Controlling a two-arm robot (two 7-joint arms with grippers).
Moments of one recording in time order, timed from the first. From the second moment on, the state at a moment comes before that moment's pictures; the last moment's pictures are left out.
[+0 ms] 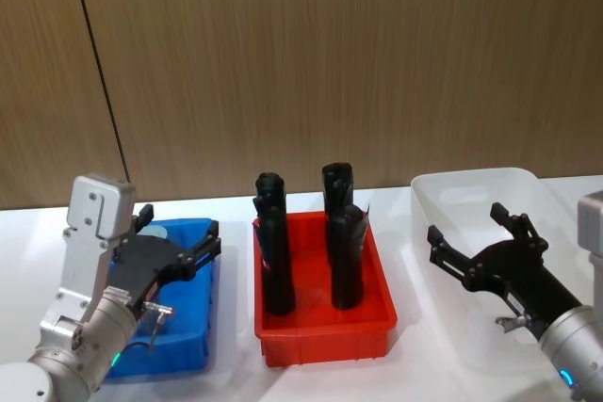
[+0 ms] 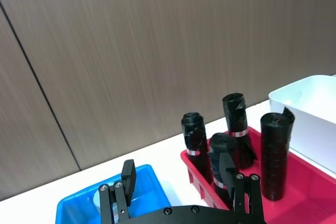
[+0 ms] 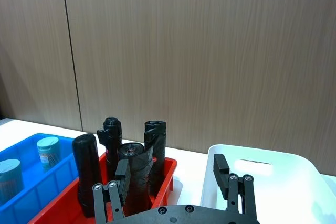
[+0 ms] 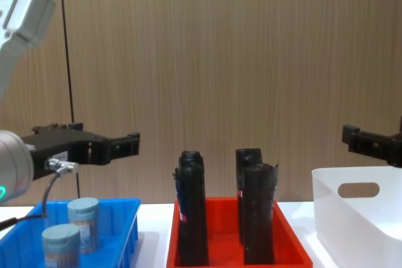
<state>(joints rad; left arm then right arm) -0.19 0.44 0.35 -1.65 -0.38 0.14 0.02 -0.01 0.34 -0.23 -1.77 0.29 0.03 0.07</state>
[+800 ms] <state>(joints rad) -0.17 0.47 0.31 -1.63 -0.44 0.20 0.06 -0.01 0.34 -0.23 -1.77 0.29 0.03 0.07</state>
